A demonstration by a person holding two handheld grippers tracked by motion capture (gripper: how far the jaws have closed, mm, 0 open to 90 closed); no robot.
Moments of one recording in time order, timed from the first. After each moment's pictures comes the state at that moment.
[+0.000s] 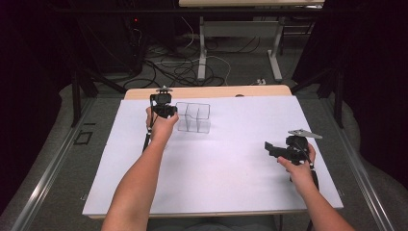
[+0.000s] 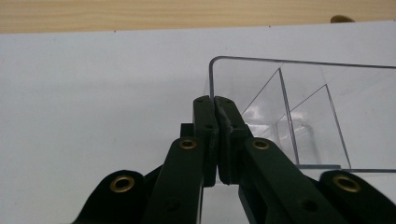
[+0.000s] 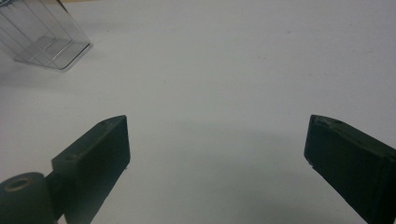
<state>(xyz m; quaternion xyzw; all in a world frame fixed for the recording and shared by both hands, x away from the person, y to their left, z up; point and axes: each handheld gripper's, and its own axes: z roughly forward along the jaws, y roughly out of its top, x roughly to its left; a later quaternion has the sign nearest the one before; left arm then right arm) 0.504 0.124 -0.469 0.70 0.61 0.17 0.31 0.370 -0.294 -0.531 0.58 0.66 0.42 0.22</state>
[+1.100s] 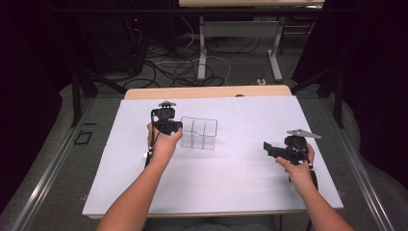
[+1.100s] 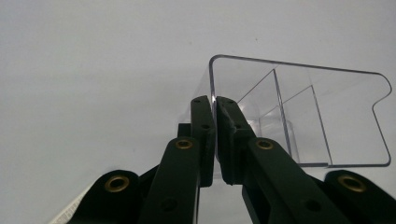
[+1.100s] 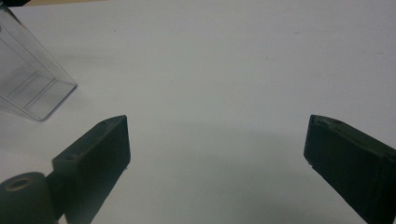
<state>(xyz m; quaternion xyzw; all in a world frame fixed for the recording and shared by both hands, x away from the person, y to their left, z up) 0.435 0.107 -0.461 0.71 0.62 0.13 0.31 0.369 -0.291 -0.530 0.57 0.67 0.43 0.21</state>
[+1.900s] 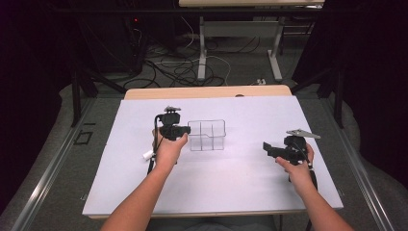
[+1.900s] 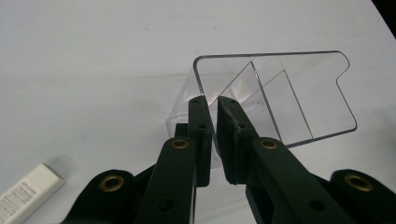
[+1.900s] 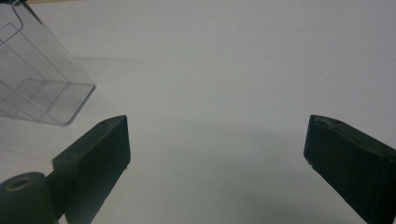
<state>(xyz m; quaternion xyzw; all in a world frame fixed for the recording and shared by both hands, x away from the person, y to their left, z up) 0.419 0.095 -0.465 0.71 0.60 0.09 0.35 0.370 -0.290 -0.532 0.57 0.67 0.43 0.21</state>
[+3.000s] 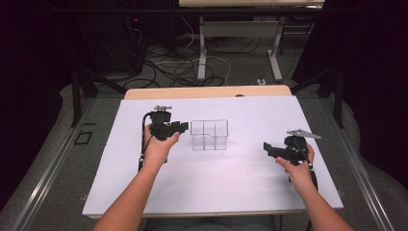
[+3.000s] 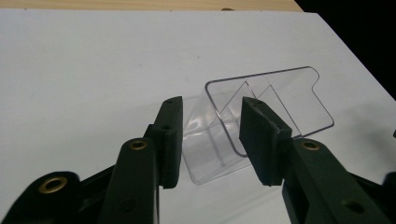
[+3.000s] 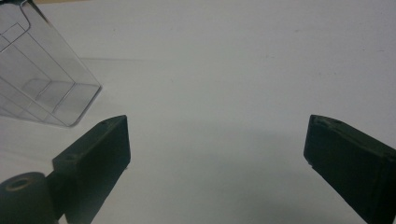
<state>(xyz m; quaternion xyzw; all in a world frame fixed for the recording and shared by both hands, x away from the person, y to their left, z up) 0.411 0.132 -0.452 0.72 0.54 0.10 0.42 0.369 -0.291 -0.531 0.57 0.67 0.43 0.21</state>
